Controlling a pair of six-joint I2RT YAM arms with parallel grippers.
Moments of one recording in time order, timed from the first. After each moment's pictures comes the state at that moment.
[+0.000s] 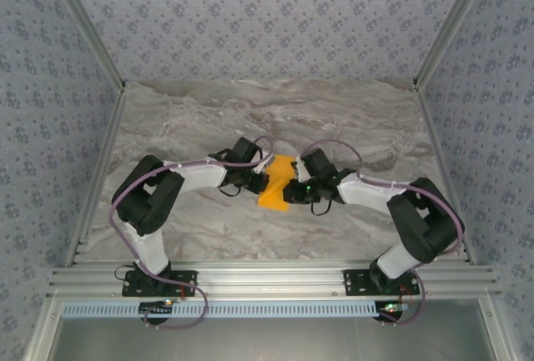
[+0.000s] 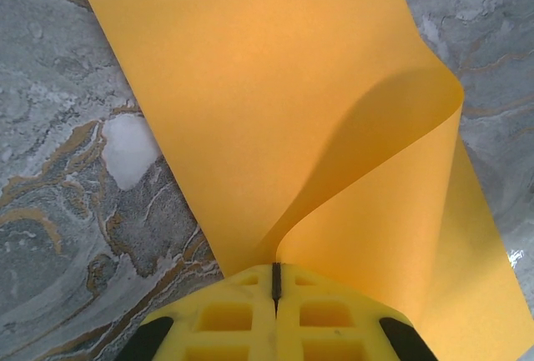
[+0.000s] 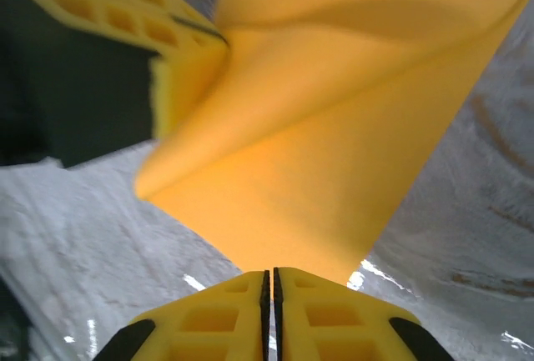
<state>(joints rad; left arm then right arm) -0.69 1.83 1.00 -0.20 0.26 -0.15 0.60 1.53 0.72 -0.15 -0.42 0.56</state>
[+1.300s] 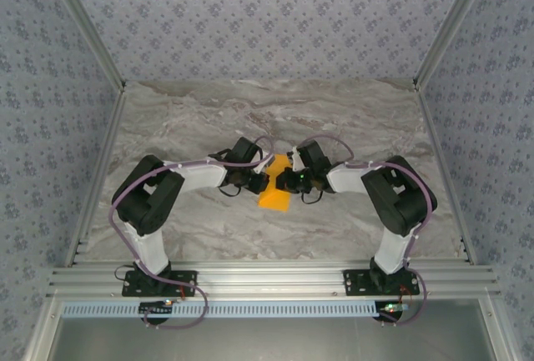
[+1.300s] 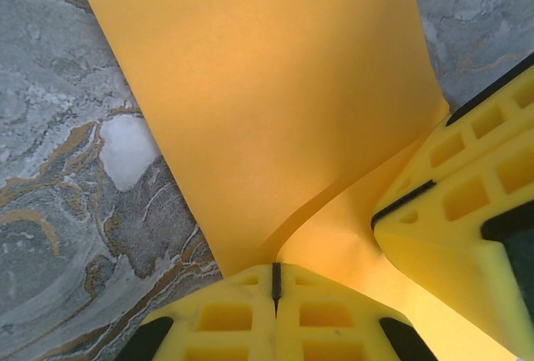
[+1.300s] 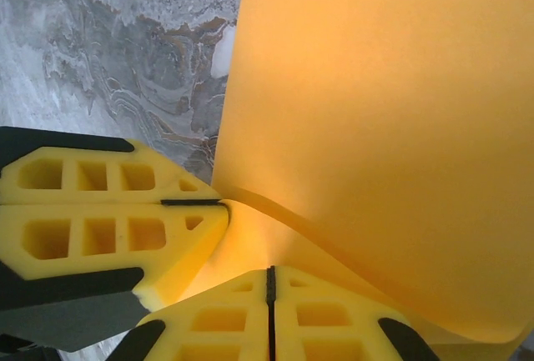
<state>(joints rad) -0.69 1.83 1.00 -0.20 0.26 -0.15 0.56 1.79 0.82 0.06 -0.50 0.66</state>
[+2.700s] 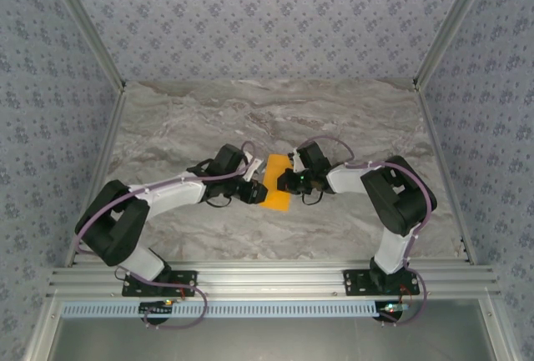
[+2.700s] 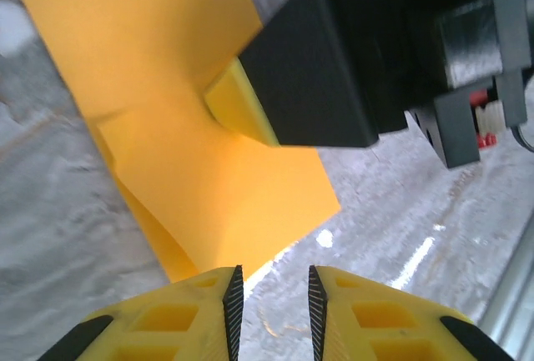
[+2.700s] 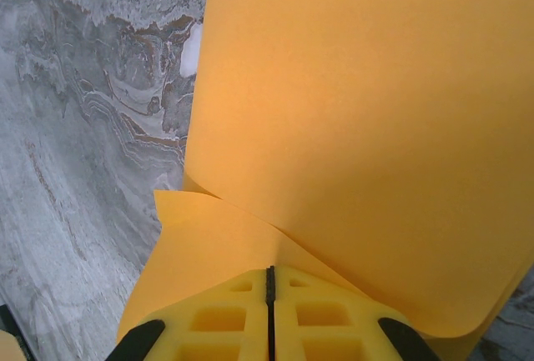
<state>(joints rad) -0.69 1.54 0.79 -0.16 0.46 -0.31 0.56 1.79 0.82 0.05 -0.46 0.66</state>
